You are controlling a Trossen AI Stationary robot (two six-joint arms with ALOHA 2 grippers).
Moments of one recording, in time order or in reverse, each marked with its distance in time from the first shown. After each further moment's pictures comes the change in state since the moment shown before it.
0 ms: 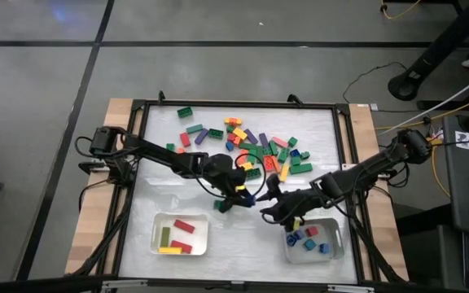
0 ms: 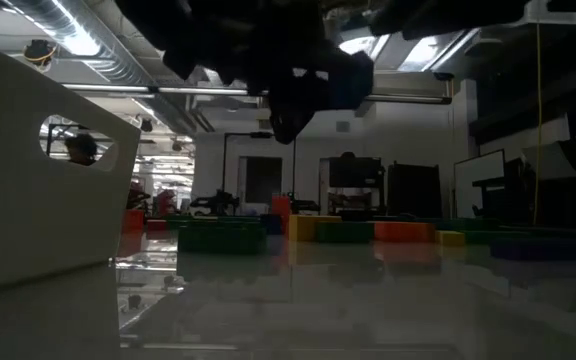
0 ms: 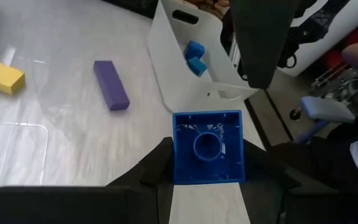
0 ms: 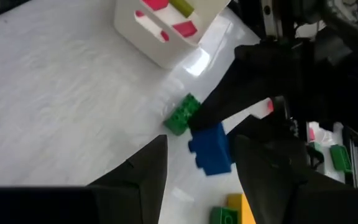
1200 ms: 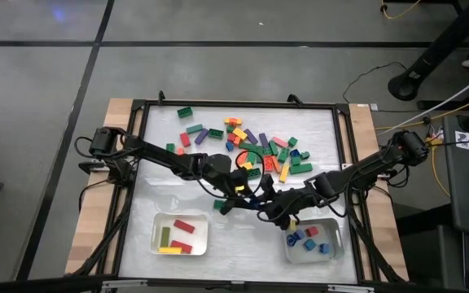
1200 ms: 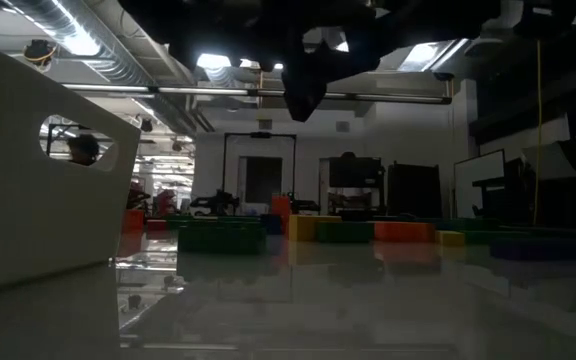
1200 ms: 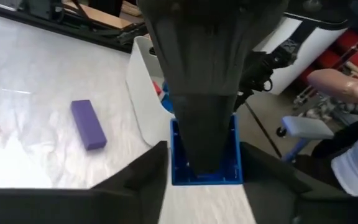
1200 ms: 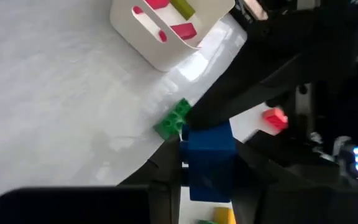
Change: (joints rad) left arm -0.025 -0.001 0.016 0.101 -0.002 -0.012; right arm -0.024 0.050 0.000 0.069 -0.036 -0.104
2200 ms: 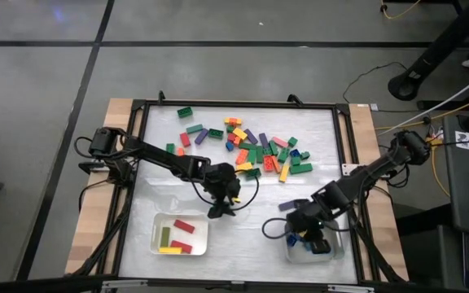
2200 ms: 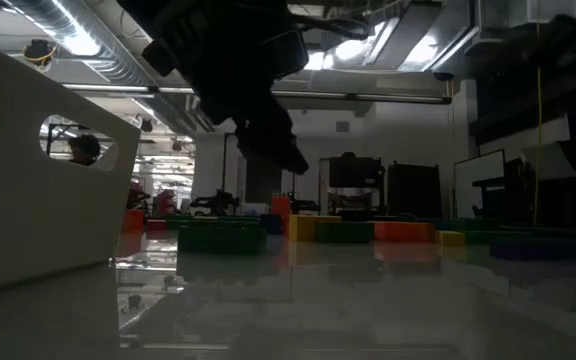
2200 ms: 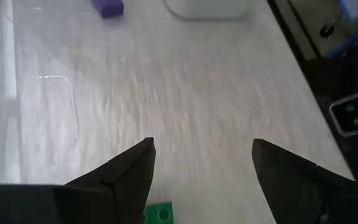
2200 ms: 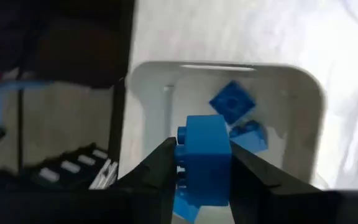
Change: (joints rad) left arm -0.009 0.000 0.000 -0.459 -0.015 0.260; right arm 0.134 -0.018 0.094 -0.628 -0.591 1.013
